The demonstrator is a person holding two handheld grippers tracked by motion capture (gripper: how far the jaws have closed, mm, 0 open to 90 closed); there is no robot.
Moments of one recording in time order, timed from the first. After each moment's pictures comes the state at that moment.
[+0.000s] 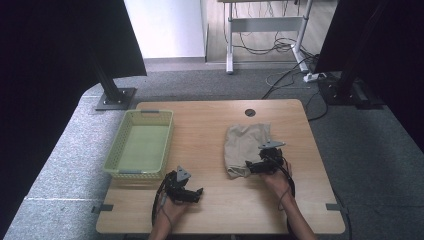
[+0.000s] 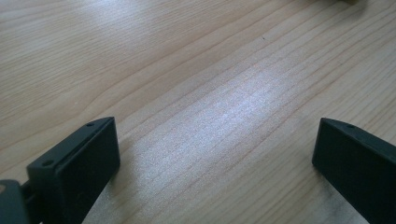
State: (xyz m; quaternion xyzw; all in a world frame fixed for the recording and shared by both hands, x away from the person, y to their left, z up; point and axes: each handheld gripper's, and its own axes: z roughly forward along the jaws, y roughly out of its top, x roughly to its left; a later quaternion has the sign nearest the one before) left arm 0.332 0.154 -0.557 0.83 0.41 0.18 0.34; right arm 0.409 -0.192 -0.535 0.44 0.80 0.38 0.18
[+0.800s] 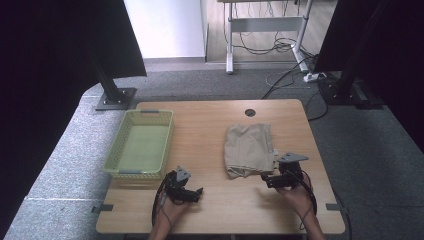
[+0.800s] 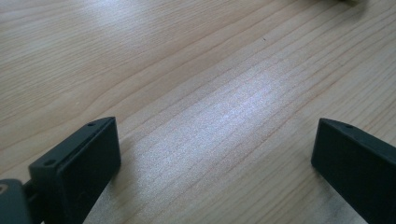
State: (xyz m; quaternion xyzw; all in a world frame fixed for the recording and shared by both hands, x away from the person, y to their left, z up) left arm 0.333 0.154 -0.557 0.83 0.41 0.18 0.34; right arm 0.348 -0.238 -0.522 0.43 0.79 0.39 0.18
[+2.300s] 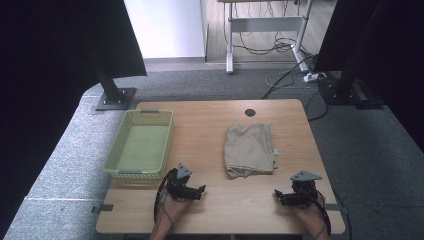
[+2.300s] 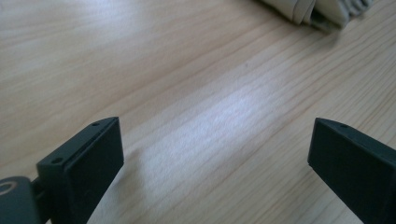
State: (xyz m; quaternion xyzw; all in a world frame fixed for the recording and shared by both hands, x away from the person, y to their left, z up) left arm 0.340 0.144 -0.540 0.82 0.41 0.16 0.38; right arm 0.309 -0.277 -0.564 0.46 0.79 0.35 0.19
